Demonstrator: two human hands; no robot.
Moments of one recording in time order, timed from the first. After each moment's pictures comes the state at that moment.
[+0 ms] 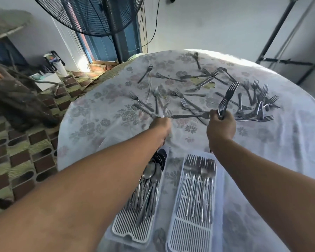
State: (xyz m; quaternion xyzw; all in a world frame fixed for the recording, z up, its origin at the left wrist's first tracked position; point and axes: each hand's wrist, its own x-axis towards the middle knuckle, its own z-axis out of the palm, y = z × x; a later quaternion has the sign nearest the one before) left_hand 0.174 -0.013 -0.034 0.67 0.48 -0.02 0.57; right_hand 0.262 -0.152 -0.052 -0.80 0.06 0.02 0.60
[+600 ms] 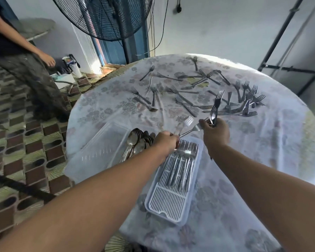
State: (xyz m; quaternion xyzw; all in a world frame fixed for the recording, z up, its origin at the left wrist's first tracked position) left_hand 0.097 -0.142 -0.032 0.72 0.43 0.00 0.54; right_hand 0.224 -0.250 -0.054 -0.83 -0.05 0.08 0.55
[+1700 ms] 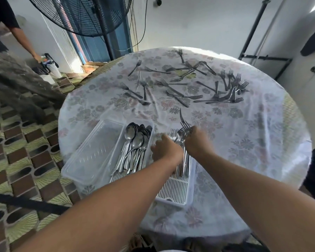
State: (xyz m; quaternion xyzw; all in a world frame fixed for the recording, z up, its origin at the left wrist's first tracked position) left_hand 0.060 -0.183 -0.047 0.83 0.45 -0.04 0.34; right_hand 0.155 -0.251 -0.082 -0.93 -0.18 0.11 0.30
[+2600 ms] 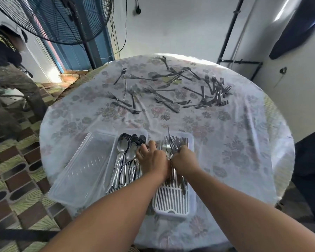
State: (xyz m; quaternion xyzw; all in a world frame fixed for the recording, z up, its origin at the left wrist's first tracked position) left_hand 0.053 -0.144 -0.098 0.95 0.28 -0.01 0.12; right_hand 0.112 -0.231 -0.092 -0.92 -0.06 0.19 0.34
